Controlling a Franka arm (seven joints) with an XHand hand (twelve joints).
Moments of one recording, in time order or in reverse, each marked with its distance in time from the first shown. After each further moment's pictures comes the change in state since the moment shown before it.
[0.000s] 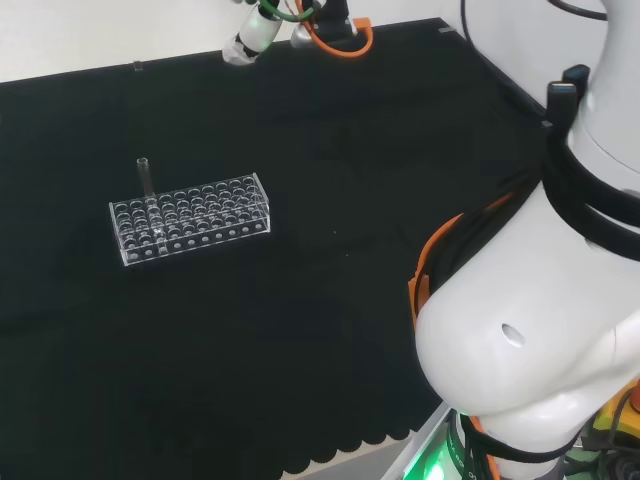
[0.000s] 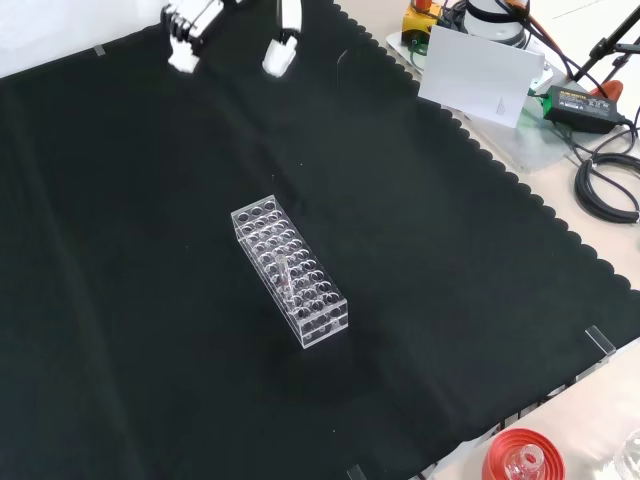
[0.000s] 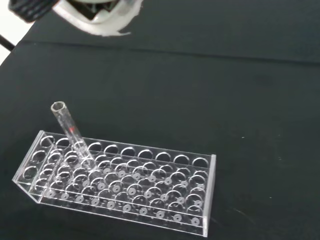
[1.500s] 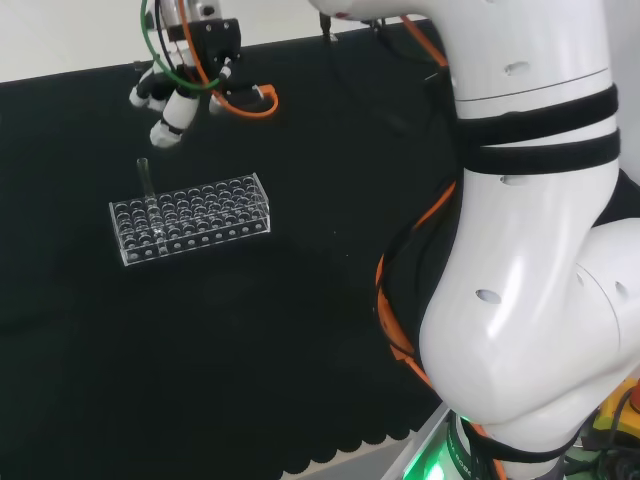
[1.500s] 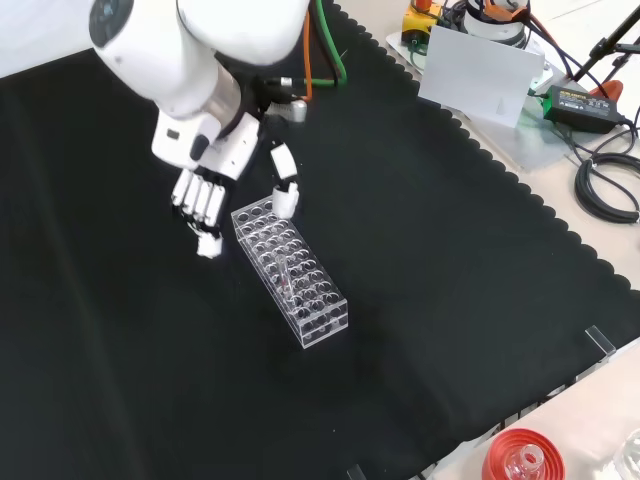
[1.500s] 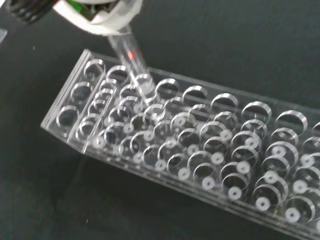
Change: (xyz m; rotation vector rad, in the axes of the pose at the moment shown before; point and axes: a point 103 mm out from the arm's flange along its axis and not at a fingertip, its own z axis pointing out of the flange) arm 0.074 0.129 0.126 0.275 0.031 -0.204
